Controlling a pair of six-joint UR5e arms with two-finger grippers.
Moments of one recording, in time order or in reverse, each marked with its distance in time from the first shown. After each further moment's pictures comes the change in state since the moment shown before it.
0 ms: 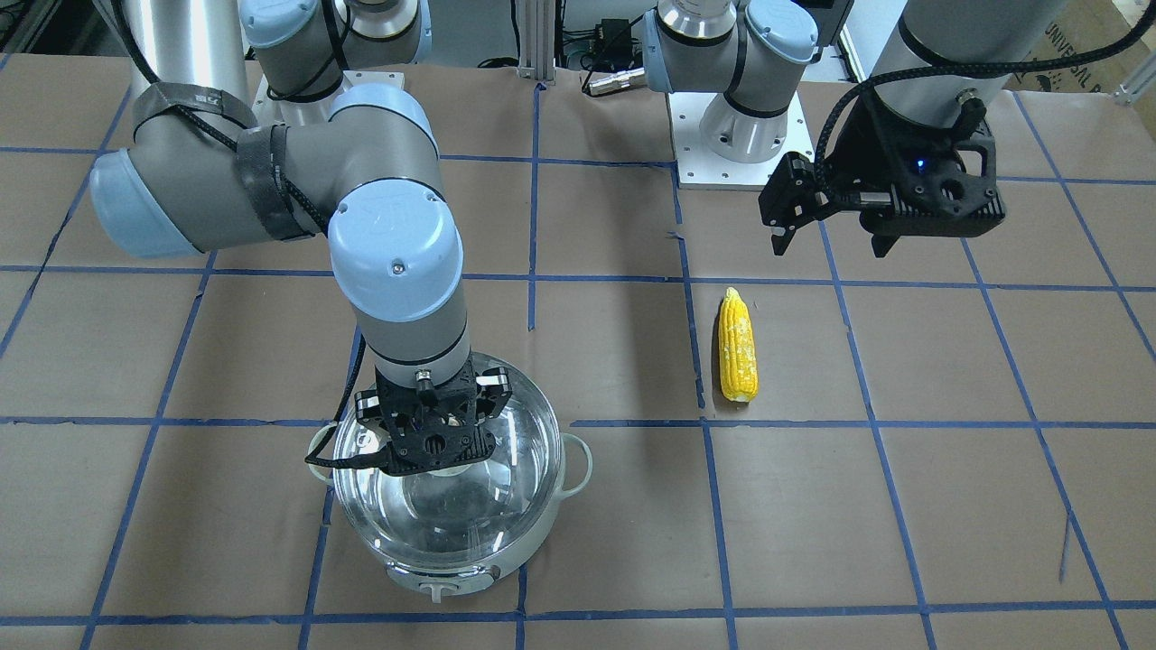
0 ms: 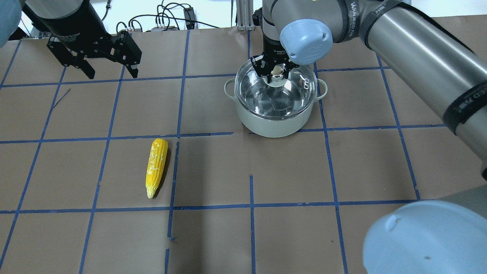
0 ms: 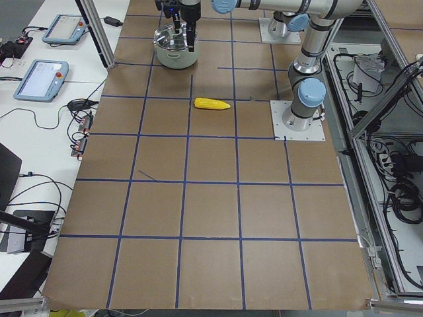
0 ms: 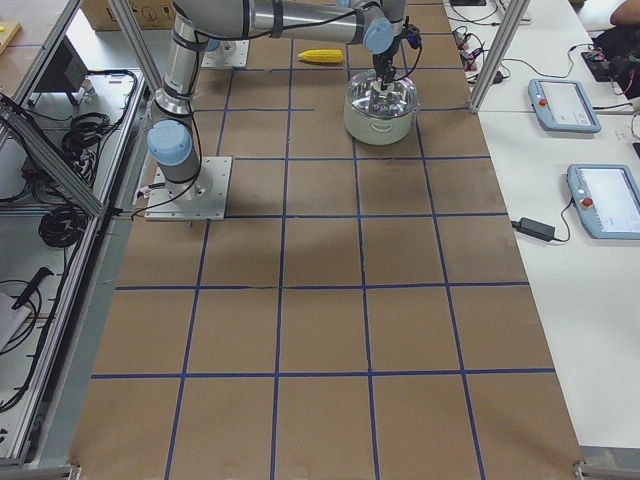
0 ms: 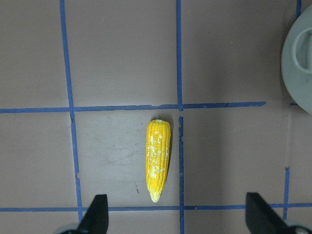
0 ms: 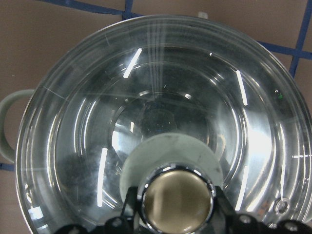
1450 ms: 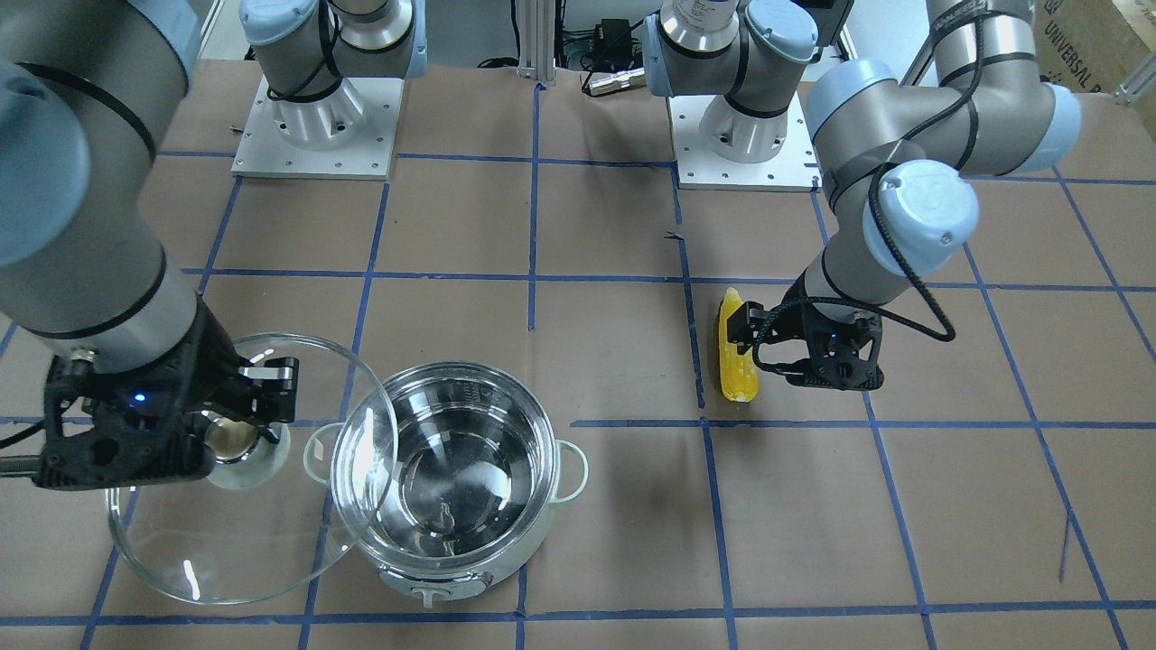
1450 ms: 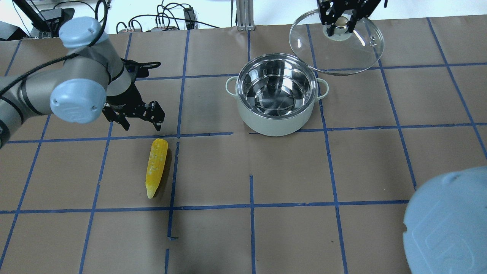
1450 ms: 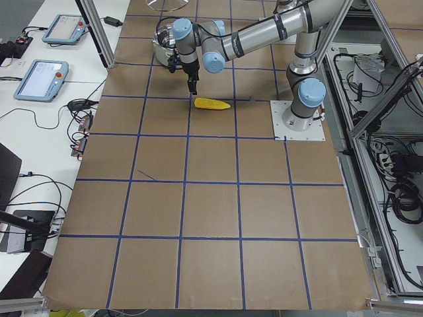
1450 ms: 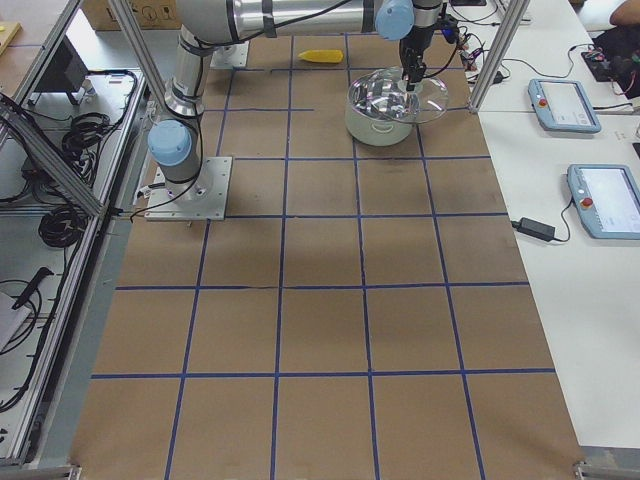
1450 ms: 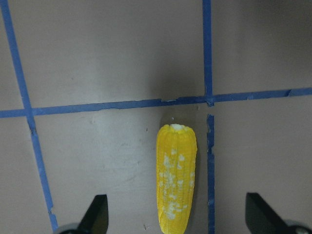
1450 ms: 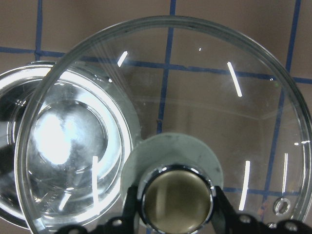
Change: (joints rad) left arm 0.052 -0.146 -0.452 0.455 -0.001 0.108; right arm -0.247 -0.059 -0.241 0.302 0.001 -0.146
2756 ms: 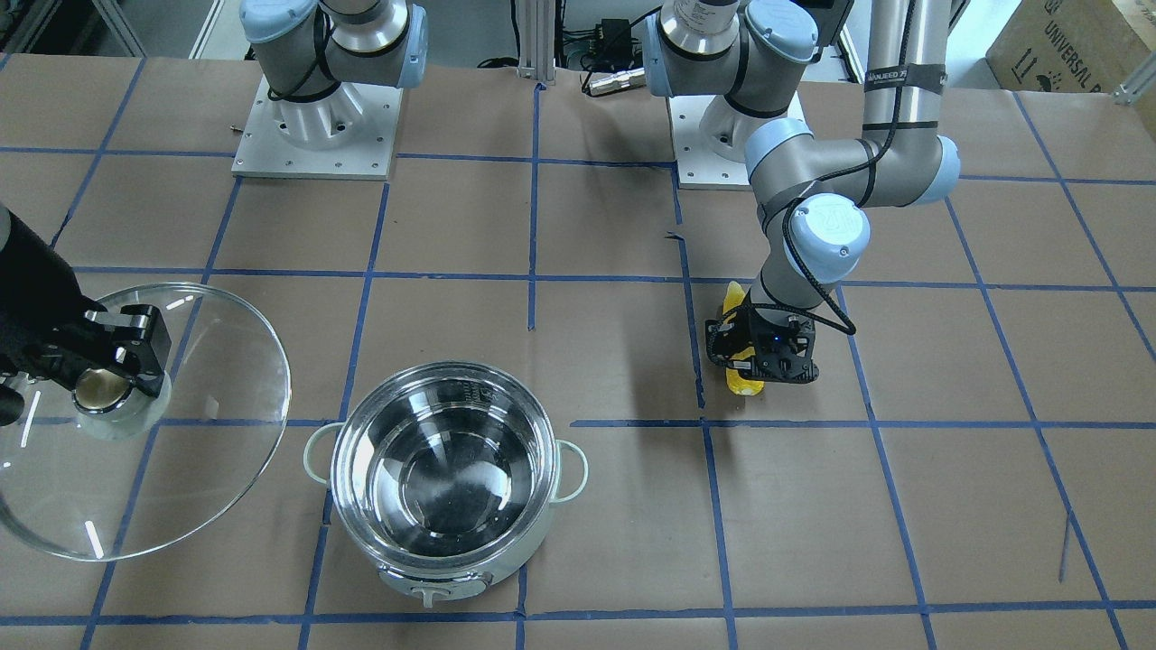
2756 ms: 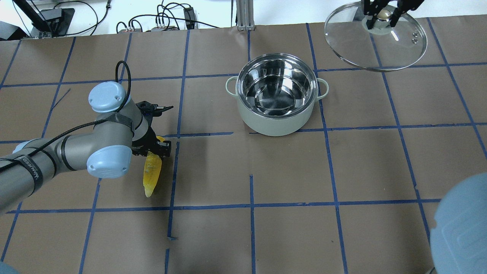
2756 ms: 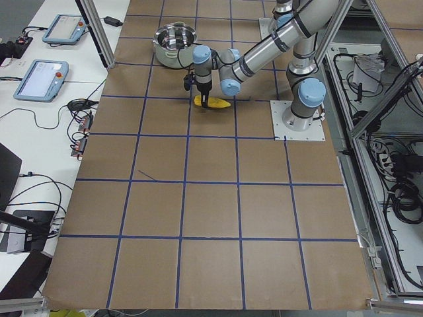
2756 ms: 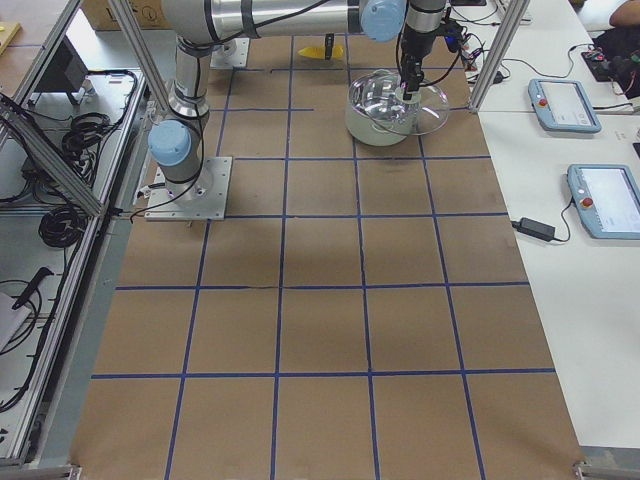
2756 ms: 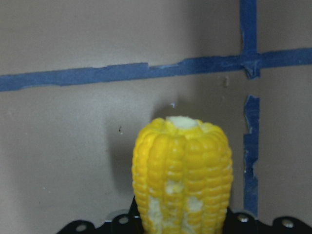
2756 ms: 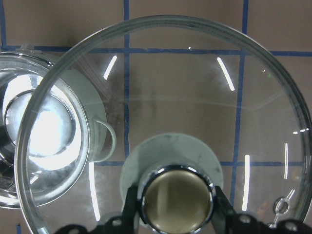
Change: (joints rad) left arm 0.000 -0.014 -0.248 0.352 0.001 -0.005; right arm -0.101 -0.053 -0.005 0.081 0.006 -0.021
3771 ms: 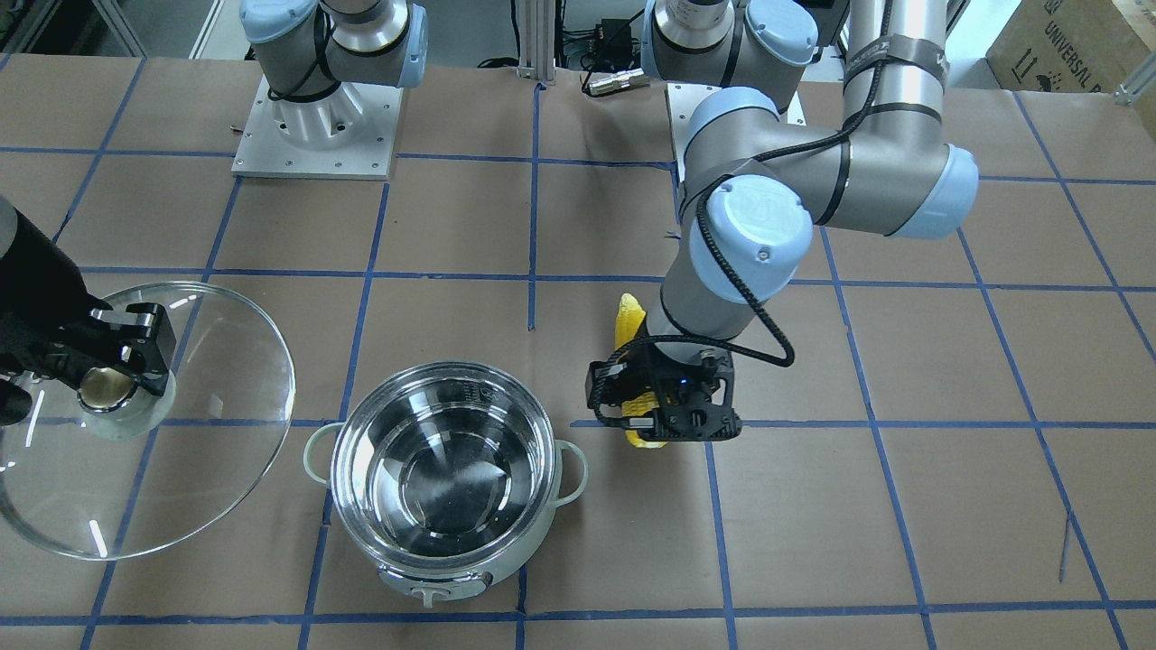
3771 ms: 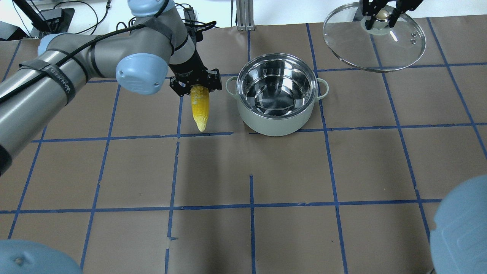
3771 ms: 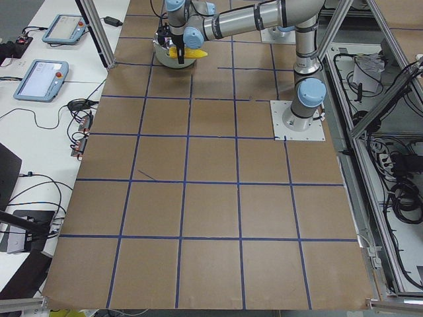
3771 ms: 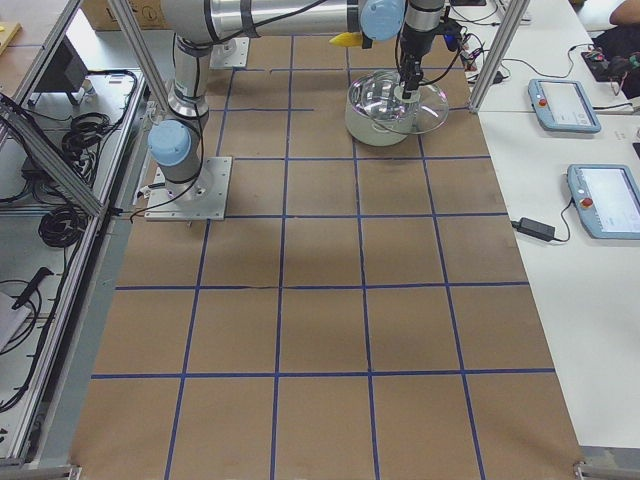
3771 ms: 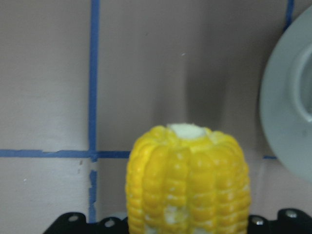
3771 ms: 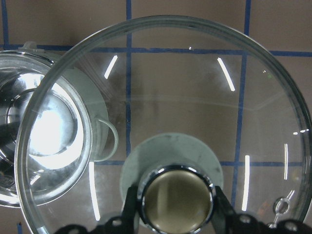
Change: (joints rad) left arm -0.276 -0.181 0.639 -0.368 -0.137 -0.408; right arm 0.005 -0.002 0.002 0.000 0.000 0.000
